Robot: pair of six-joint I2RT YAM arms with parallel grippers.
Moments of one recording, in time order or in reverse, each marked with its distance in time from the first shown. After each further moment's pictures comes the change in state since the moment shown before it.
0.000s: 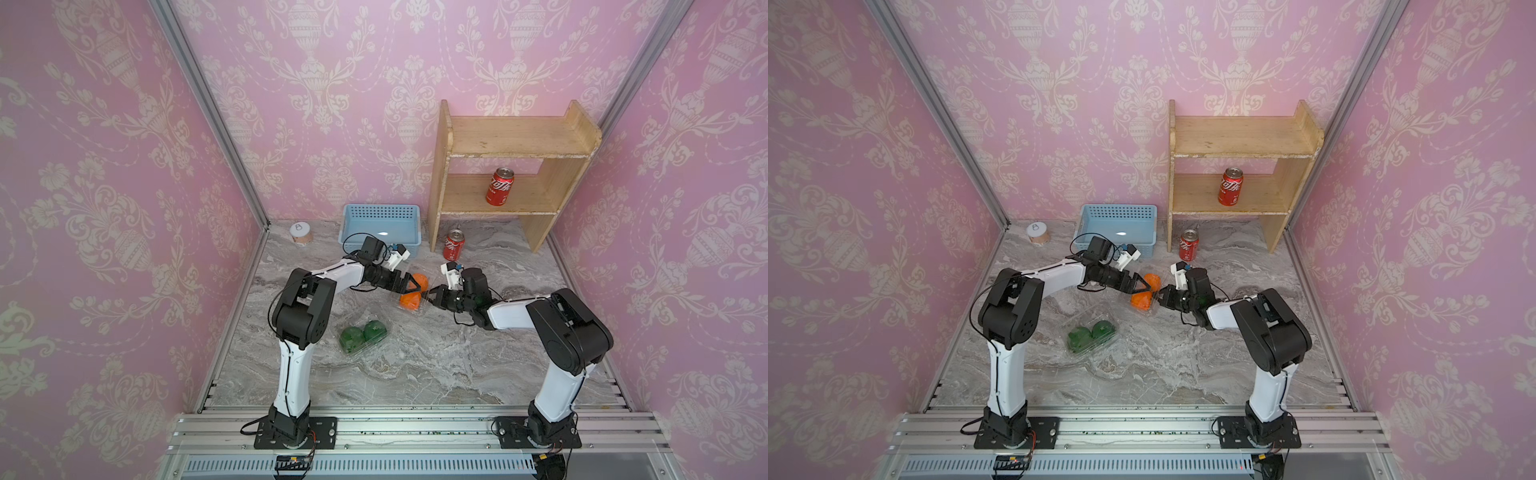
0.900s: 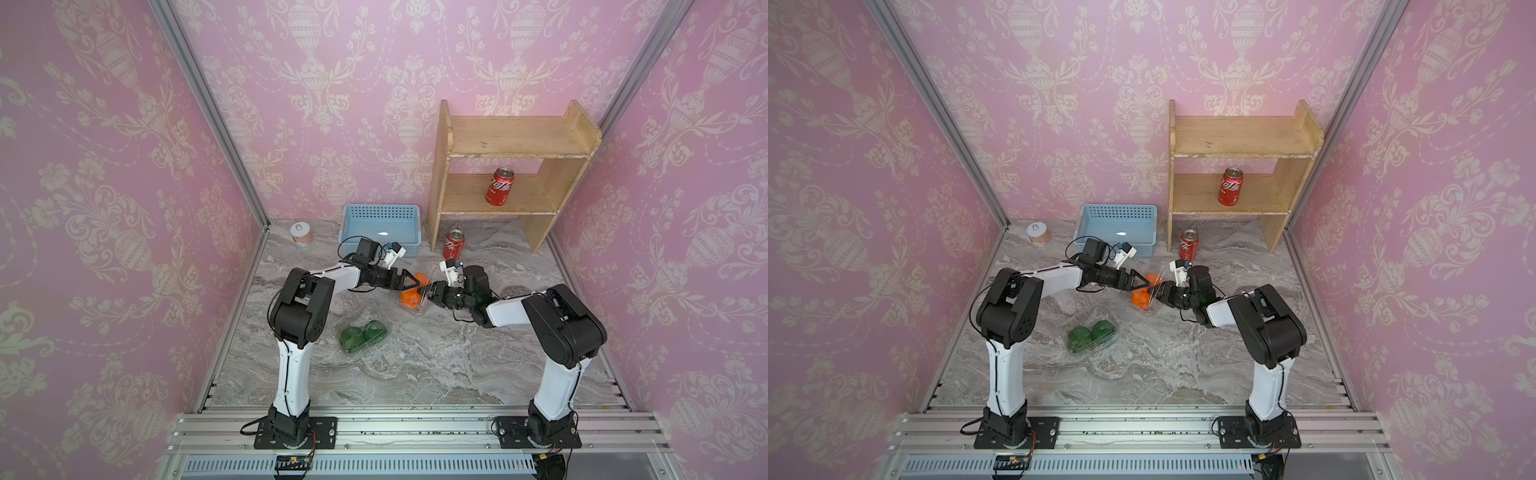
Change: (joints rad) left arm 0.027 0.000 -0.072 0.196 0.106 -0.138; right arm -0.019 0.055 0.022 0.120 -0.119 0.084
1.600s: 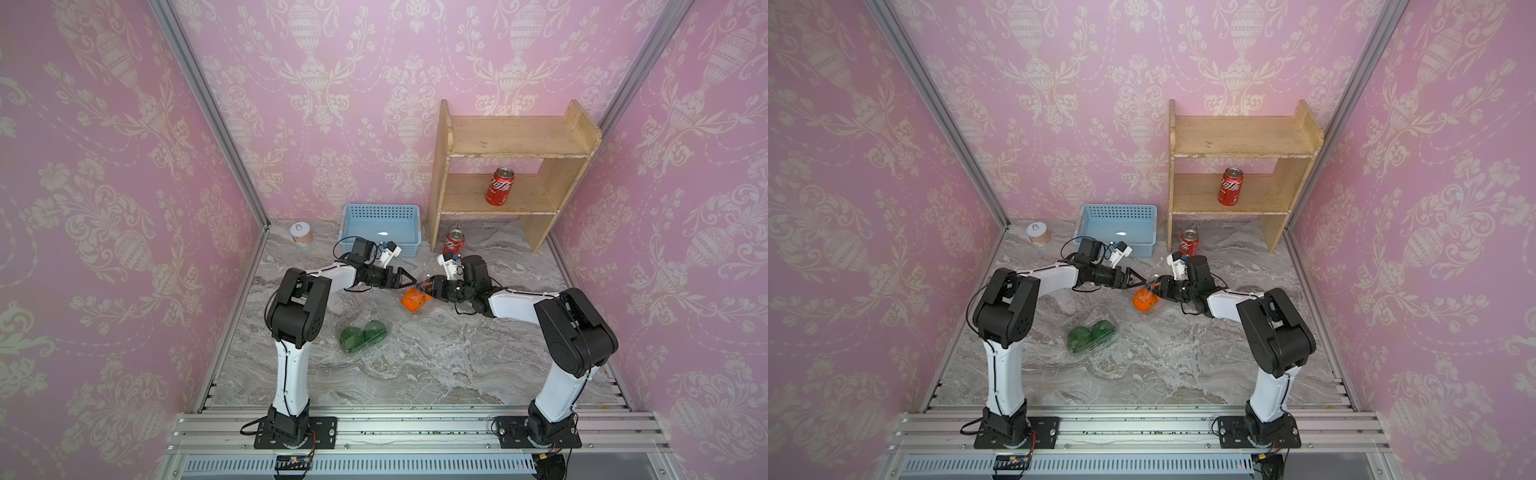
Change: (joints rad) left arm 0.036 -0.023 -0.014 -0.019 0.024 -0.018; right arm 0.000 -0.097 0.141 -0.391 0.040 -0.214
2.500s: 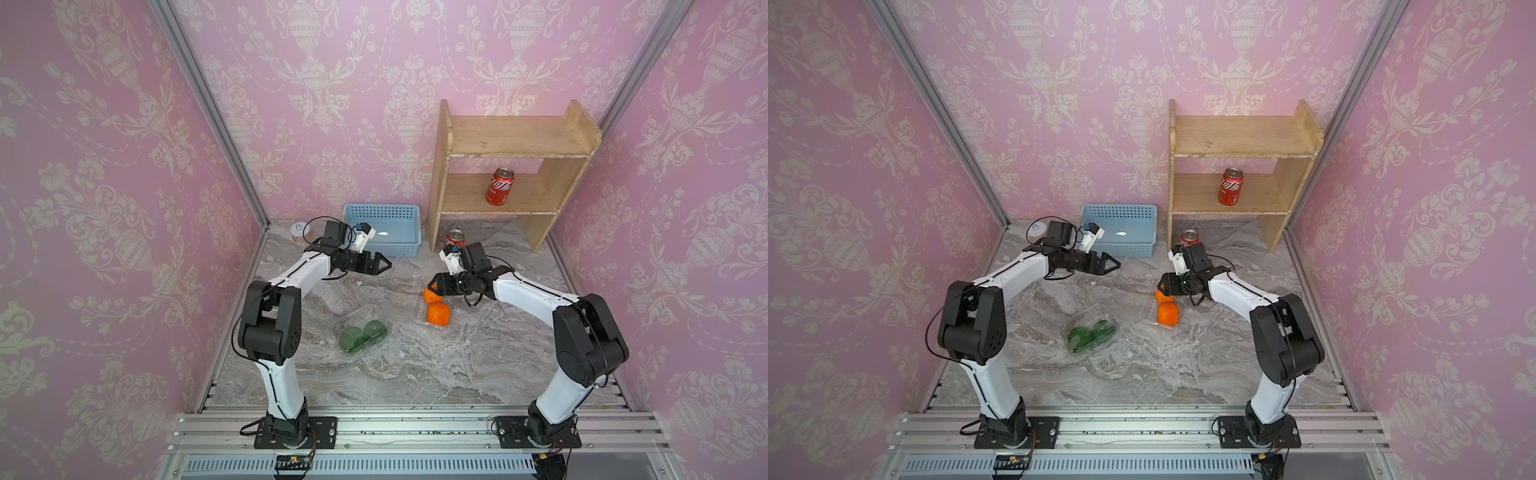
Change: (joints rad) left arm 0.139 -0.214 0.048 -0.259 -0.231 0.205; right arm 0.011 -0.057 0.220 -0.598 0.321 -0.380
